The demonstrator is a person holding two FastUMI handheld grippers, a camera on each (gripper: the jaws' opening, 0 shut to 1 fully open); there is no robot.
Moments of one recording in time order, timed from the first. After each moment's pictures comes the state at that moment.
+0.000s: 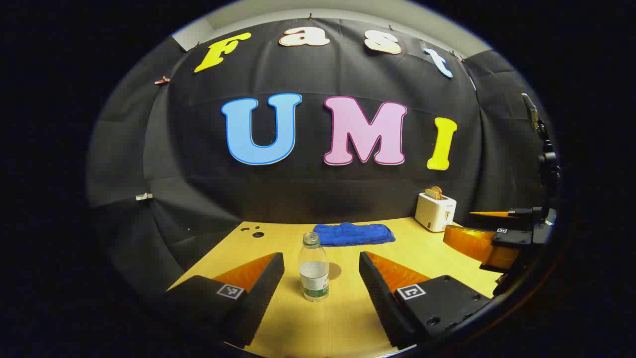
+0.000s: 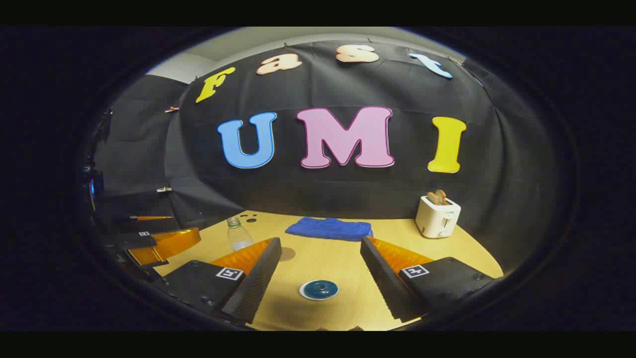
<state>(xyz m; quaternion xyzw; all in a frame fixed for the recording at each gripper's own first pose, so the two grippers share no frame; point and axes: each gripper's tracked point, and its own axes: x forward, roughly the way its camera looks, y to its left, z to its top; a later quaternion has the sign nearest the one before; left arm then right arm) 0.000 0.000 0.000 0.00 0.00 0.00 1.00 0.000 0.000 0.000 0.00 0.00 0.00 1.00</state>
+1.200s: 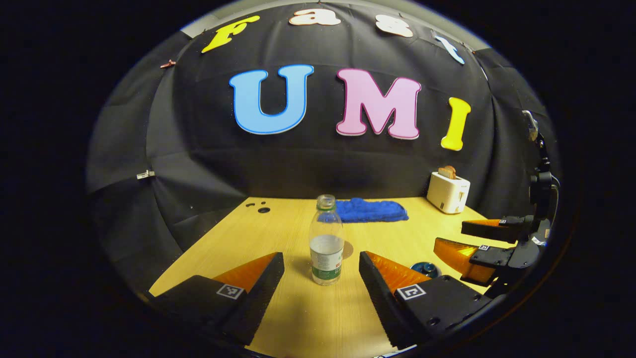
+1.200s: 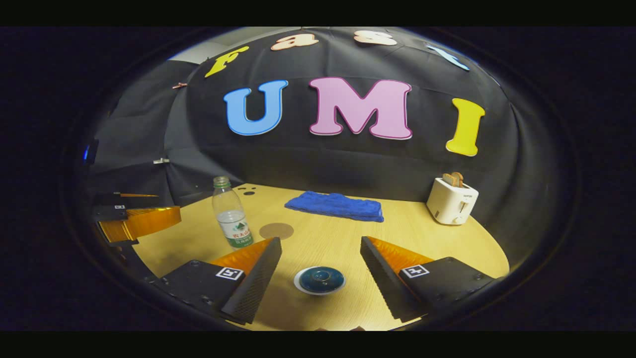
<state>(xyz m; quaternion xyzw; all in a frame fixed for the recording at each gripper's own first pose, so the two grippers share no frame) 0.026 0.019 -0.075 -0.01 0.07 0.02 1.00 0.053 0.003 -0.094 -0.04 0.07 0.01 1.00</state>
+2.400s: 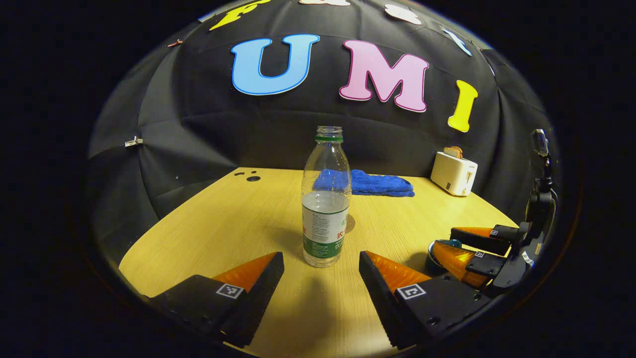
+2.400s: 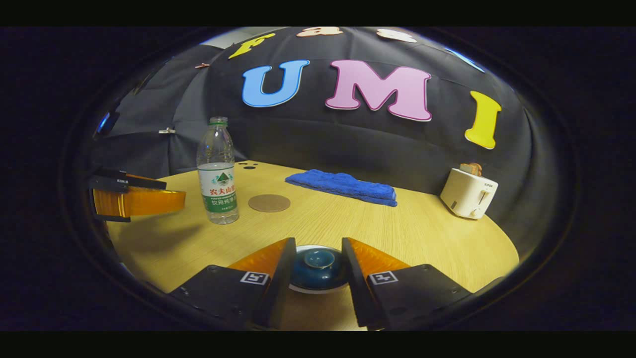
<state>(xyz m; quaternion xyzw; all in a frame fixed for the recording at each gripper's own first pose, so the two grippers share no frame) 0.070 0.013 -0.160 -0.04 0.11 0.00 0.99 0.085 -0.001 -0.180 -0.09 0.08 0.04 0.99</state>
